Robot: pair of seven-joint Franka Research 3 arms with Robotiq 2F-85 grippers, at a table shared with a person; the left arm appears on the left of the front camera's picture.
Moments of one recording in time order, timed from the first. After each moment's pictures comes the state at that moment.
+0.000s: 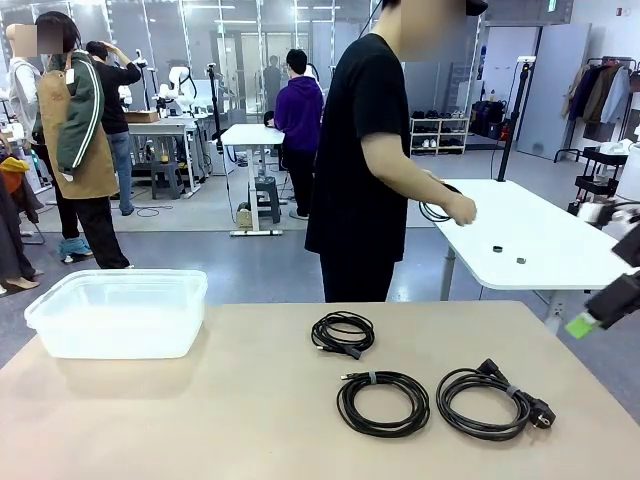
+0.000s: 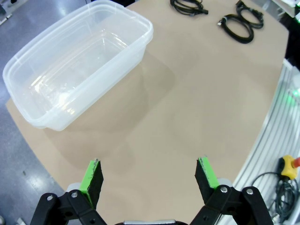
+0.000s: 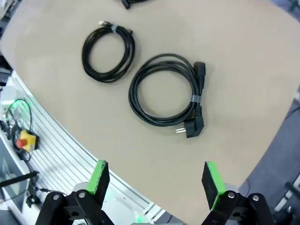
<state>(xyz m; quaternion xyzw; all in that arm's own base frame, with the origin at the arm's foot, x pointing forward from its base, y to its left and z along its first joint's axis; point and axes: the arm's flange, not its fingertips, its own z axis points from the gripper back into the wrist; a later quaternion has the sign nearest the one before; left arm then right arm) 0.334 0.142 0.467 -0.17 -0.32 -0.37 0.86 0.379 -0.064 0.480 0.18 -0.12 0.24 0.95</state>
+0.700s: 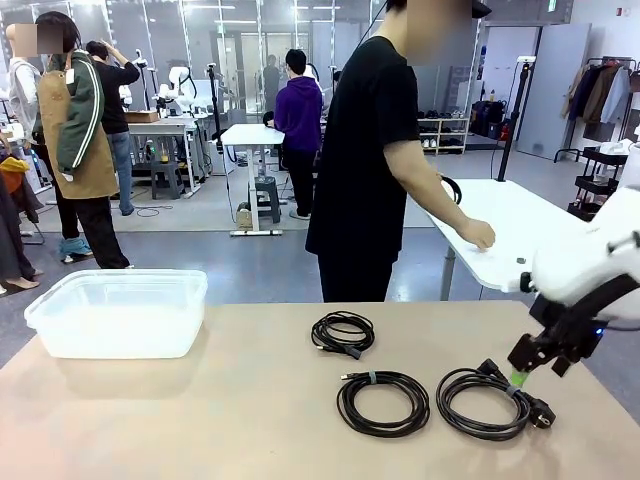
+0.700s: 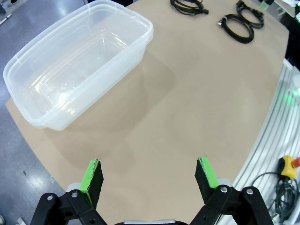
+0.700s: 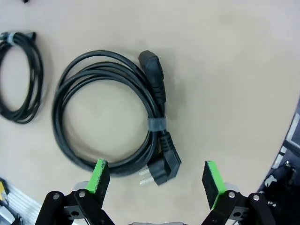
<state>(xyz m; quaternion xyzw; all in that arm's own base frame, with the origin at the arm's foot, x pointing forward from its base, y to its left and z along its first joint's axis) 0.334 0.142 0.467 -0.17 -0.32 -0.37 0.86 0.434 -0.016 0.350 0.05 -0.08 0.14 0.99</state>
